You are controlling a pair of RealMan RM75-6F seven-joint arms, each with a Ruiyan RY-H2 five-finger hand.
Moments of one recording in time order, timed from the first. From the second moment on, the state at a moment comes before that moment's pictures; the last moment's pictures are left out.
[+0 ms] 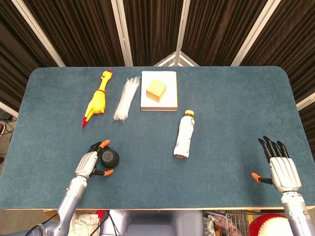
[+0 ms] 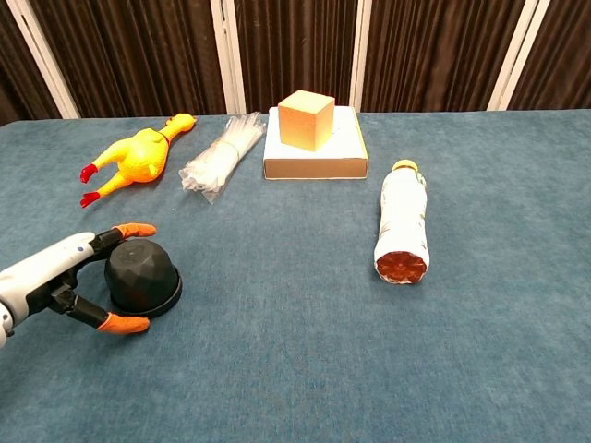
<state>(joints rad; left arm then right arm) -0.37 -1.75 -0.10 -1.33 1.29 1.08 -0.14 0.15 -1.16 0.06 -1.58 -1.47 1.38 0.03</state>
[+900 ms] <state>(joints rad) -0.36 -1.69 -0.16 -1.46 1.28 1.17 -0.10 0.15 -1.16 0.06 -1.58 -1.47 1.36 0.04</state>
